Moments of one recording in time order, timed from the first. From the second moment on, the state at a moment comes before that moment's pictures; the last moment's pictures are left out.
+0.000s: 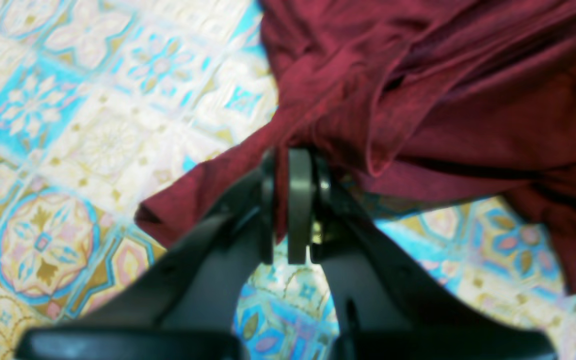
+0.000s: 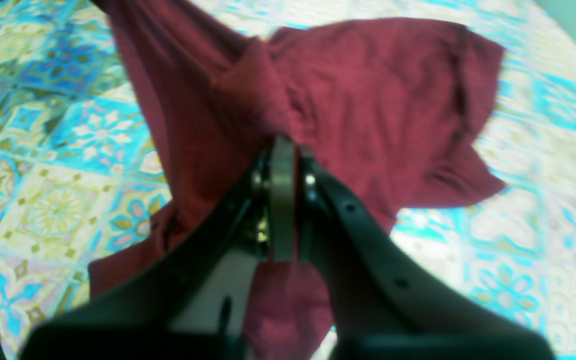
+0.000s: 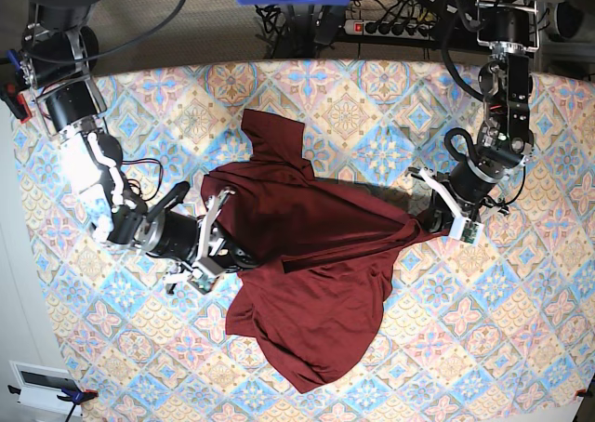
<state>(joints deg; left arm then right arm) 3.7 -23.4 -3.9 101.0 -26.4 -15.5 38.4 23.2 33.3 -27.4 92.2 40.2 33.1 -32.6</state>
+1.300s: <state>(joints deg) -46.0 -27.1 -1.3 91.7 -28.8 -14.4 58.2 14.2 35.6 -19.9 102.7 53.0 32.3 -36.9</state>
